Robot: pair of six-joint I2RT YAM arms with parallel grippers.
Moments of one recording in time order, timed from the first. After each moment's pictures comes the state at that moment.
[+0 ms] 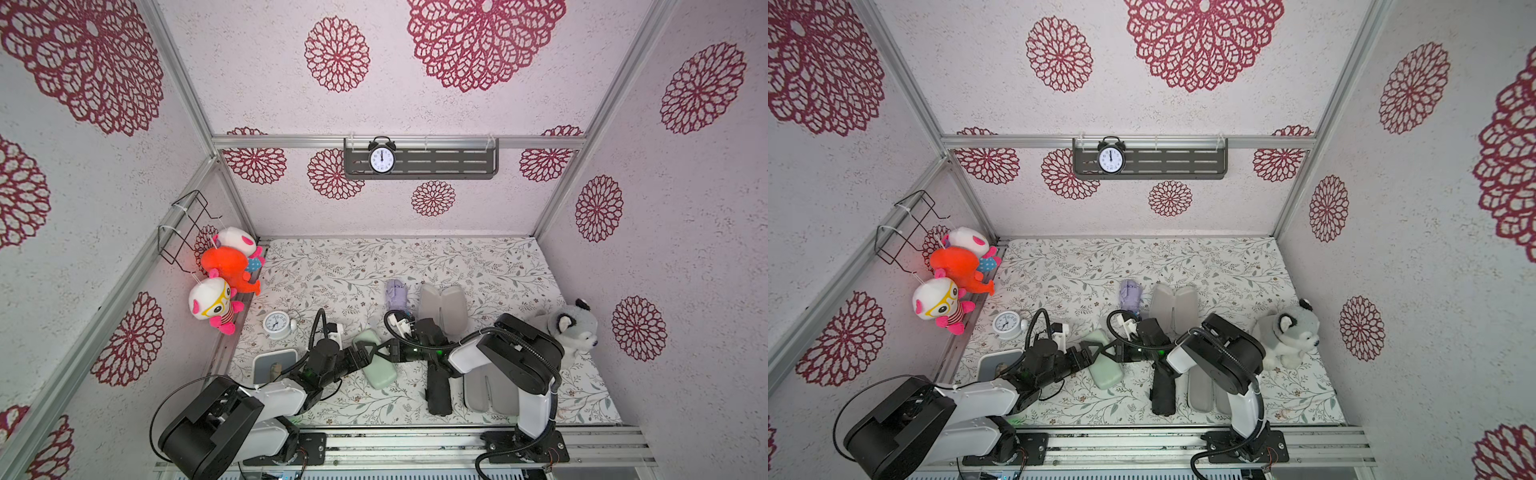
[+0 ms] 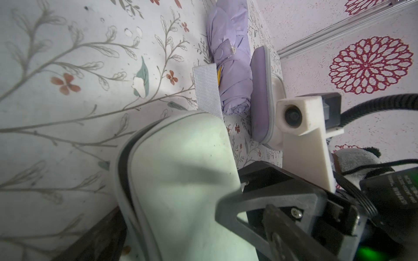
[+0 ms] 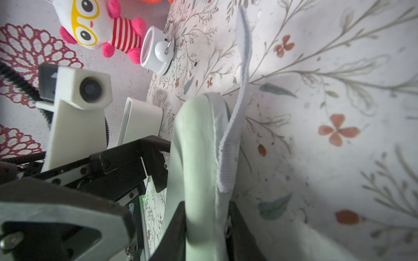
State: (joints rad) left arm -0.58 1.30 0.15 0.57 0.14 -0.96; right arm 0.85 1.92 0.66 0.81 -0.51 0.87
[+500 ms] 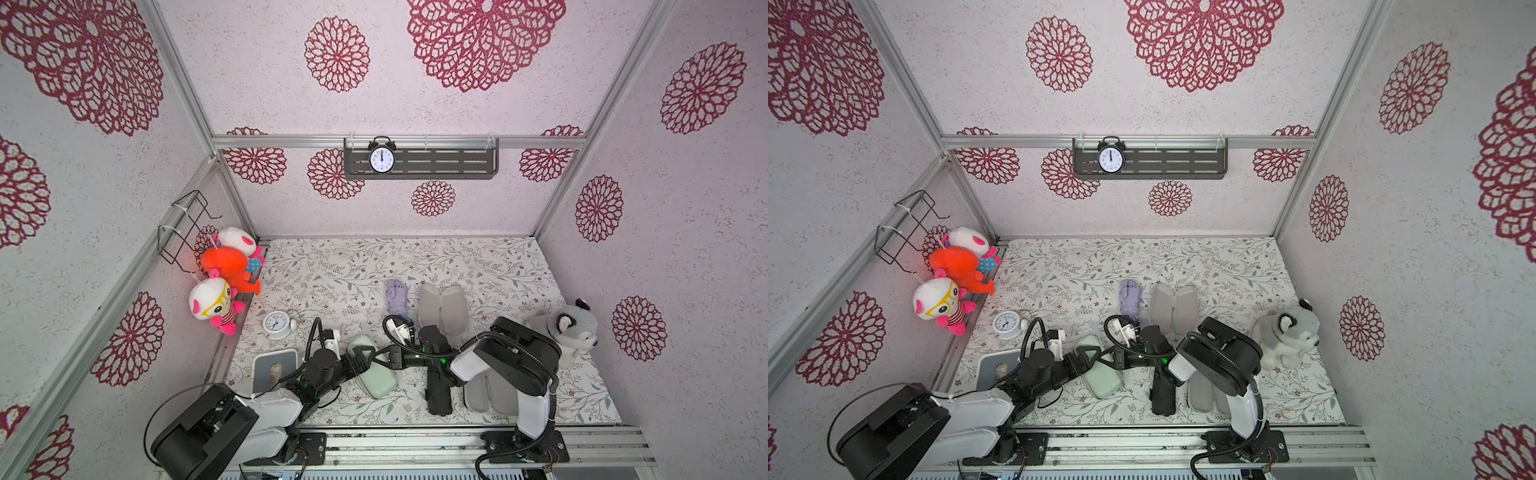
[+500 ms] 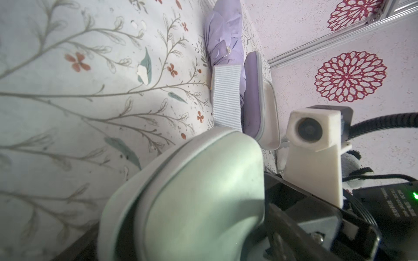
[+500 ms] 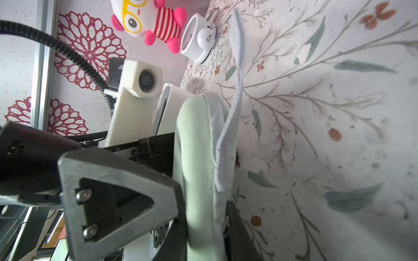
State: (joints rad) left arm -0.65 1.17 0.05 0.62 0.08 -1.04; right arm 0.89 1.94 0.61 1.03 -0.58 0.93
